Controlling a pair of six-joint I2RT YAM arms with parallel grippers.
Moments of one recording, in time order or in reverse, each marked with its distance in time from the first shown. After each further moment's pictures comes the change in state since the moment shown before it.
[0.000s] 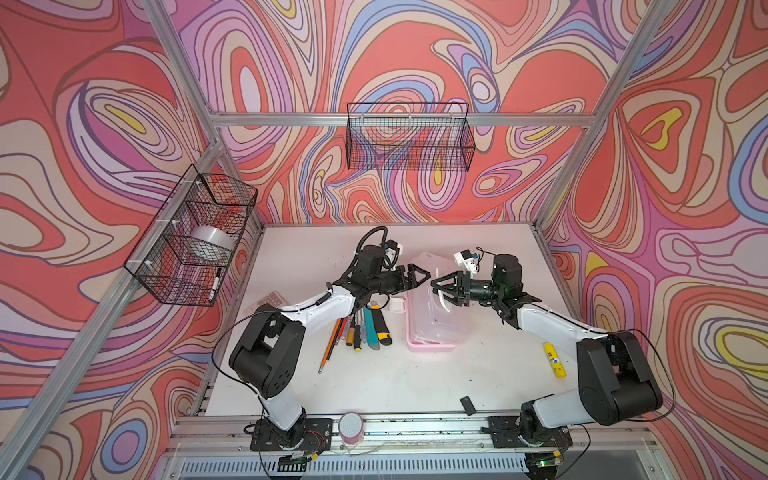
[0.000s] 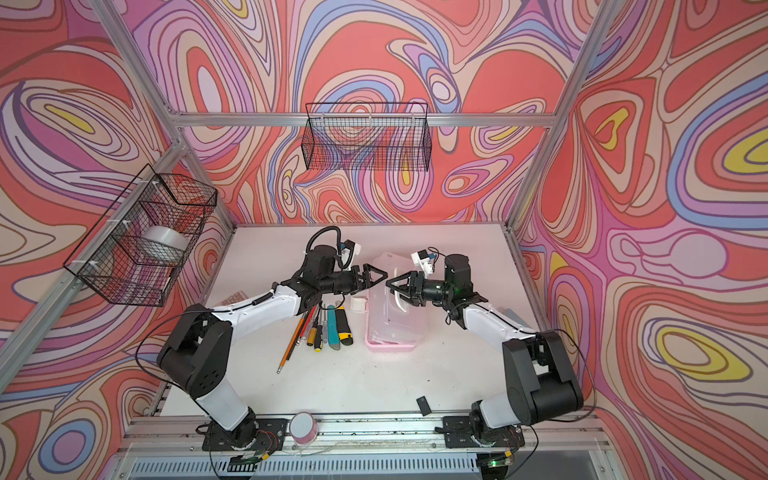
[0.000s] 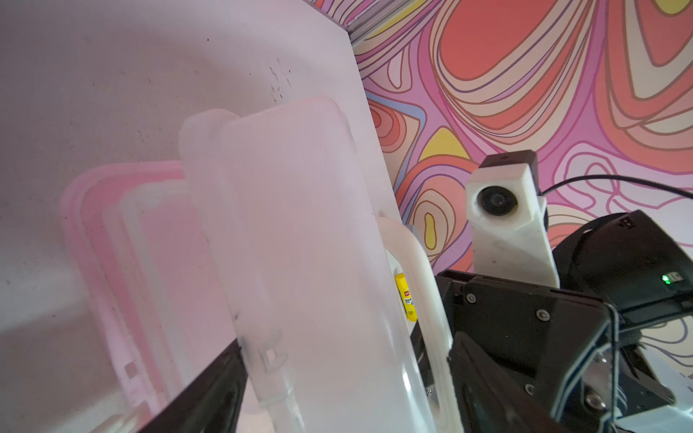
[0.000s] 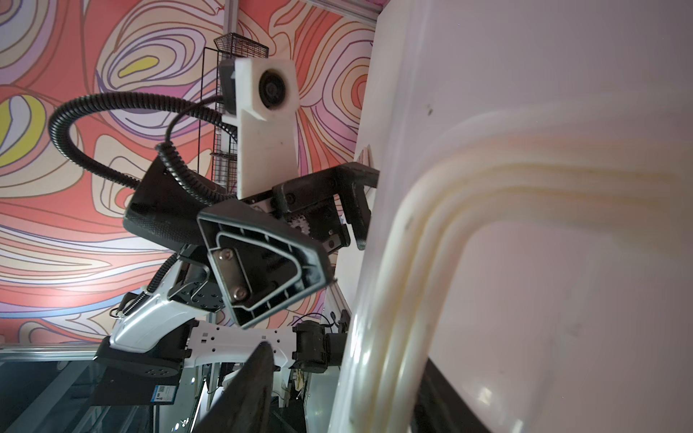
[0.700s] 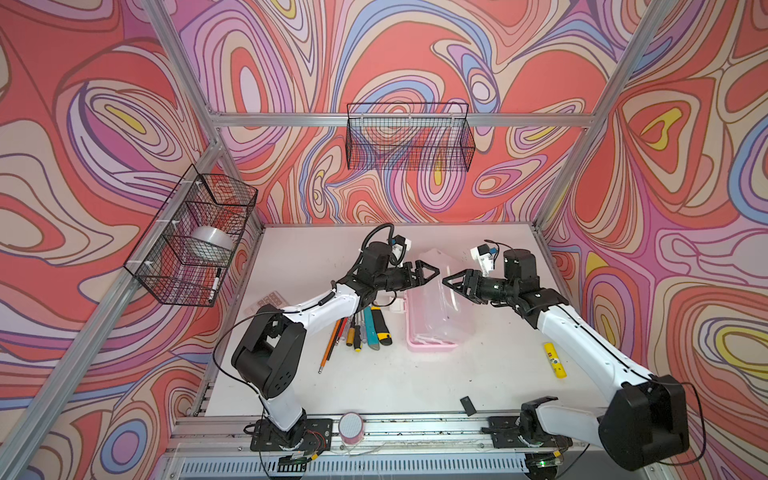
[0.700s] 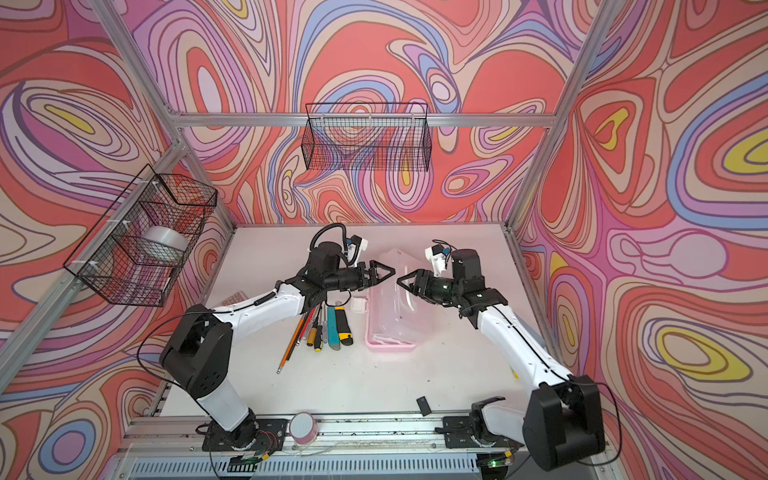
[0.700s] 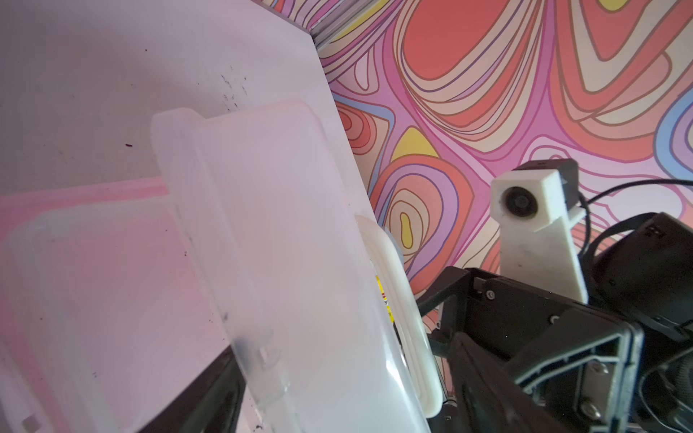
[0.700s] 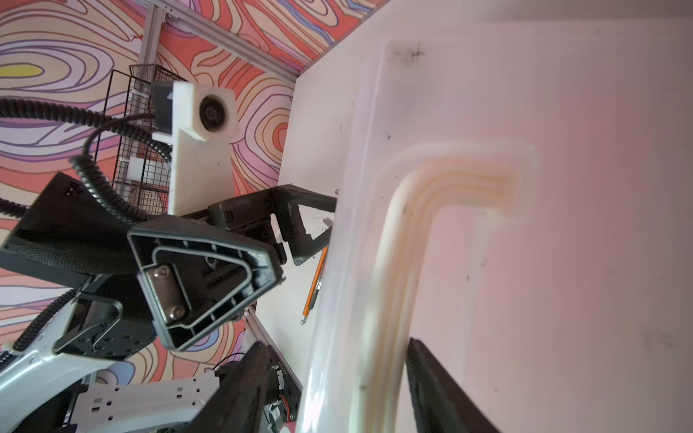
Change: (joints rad) left arm -0.048 0.010 0.070 0.019 0.010 -0.017; right arm 0.000 -0.232 0.150 -0.573 0.363 -0.304
